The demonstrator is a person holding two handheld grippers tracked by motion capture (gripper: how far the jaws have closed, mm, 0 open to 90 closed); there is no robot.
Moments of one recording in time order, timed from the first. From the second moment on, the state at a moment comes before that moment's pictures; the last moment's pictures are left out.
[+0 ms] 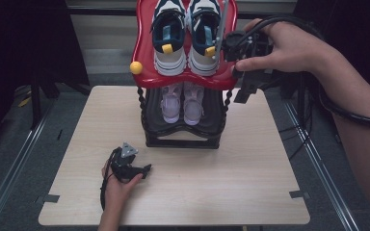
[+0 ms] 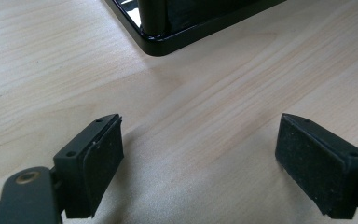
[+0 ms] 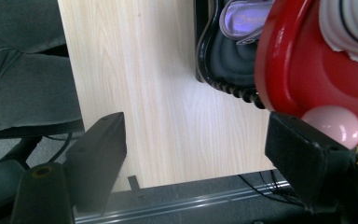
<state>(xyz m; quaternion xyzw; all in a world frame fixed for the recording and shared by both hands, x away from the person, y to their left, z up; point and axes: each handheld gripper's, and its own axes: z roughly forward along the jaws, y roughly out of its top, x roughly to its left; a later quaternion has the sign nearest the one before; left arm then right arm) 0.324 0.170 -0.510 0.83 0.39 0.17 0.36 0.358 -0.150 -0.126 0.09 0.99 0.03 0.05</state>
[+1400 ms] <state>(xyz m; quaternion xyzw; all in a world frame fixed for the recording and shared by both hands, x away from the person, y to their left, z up) 0.324 0.170 -0.510 0.83 0.40 0.16 0.36 0.328 -0.190 -0.220 0.10 1.00 0.01 0.00</state>
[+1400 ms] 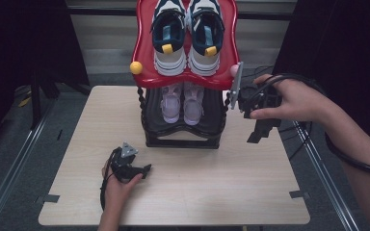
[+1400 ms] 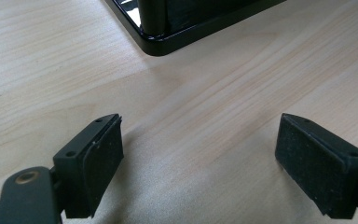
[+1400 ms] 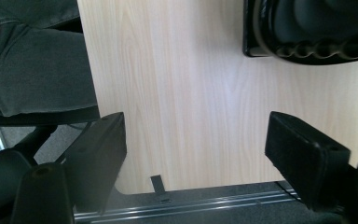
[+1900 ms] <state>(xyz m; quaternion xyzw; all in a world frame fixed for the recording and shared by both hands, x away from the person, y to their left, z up) 0.324 0.171 -0.510 0.83 0.40 0.16 0.36 0.327 -0.204 -0.256 0.10 0.99 -0.01 0.00</state>
